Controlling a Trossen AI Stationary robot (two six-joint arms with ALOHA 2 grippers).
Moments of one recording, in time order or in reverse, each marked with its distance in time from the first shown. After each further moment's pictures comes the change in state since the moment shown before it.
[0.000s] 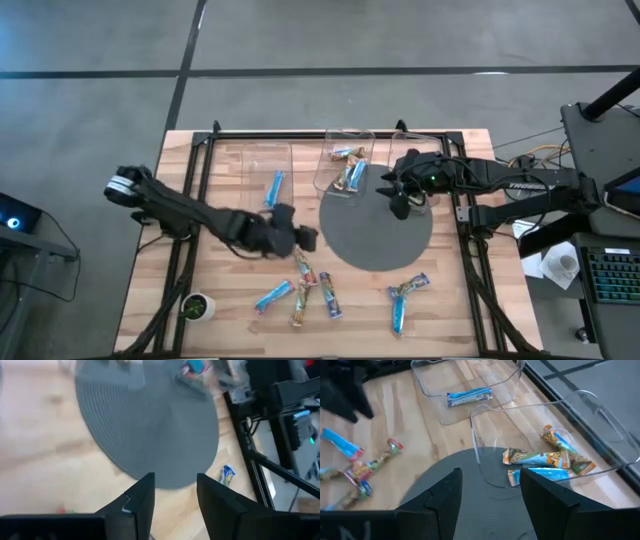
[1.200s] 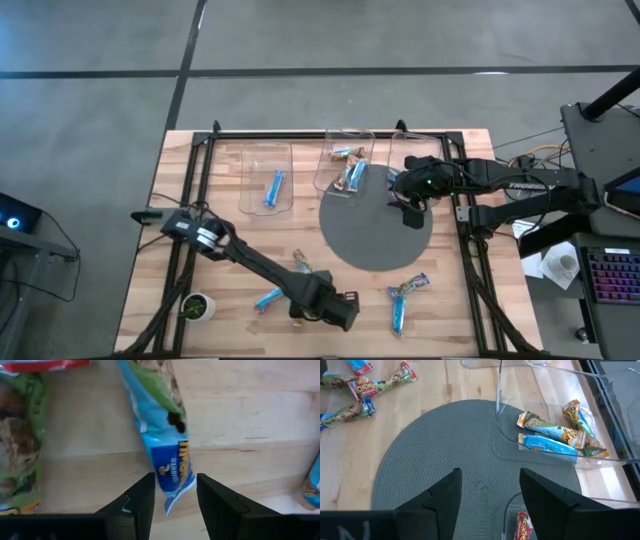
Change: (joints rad) left arm -0.150 0.801 0.862 -0.501 0.441 -0.581; right arm -0.001 -0.002 -0.001 -0.202 -0.113 -0.262
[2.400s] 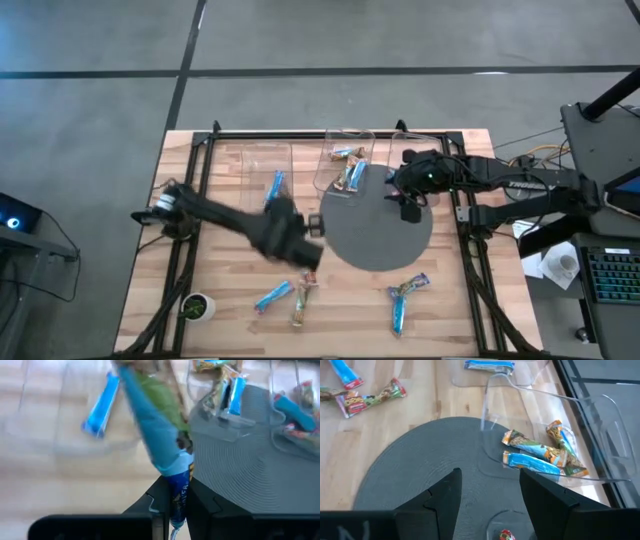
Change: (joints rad) left arm 0.165 -0.410 -0.076 -0.696 -0.573 0.115; right arm -0.048 -0.002 0.002 0.078 -0.001 -0.083
